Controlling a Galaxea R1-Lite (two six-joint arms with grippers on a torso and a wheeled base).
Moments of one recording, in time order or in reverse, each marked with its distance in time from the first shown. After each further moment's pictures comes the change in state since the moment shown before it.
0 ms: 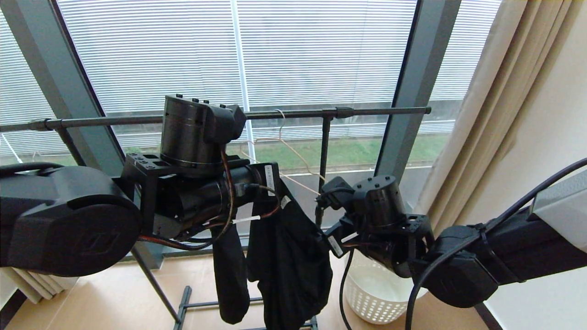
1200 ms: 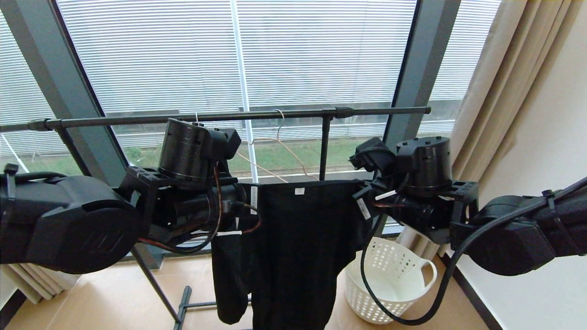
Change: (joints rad) left arm 0.080 0.017 0.066 0.045 -0.023 0.127; right arm -0.119 -0.133 -0.049 0.048 -0.058 -0.051
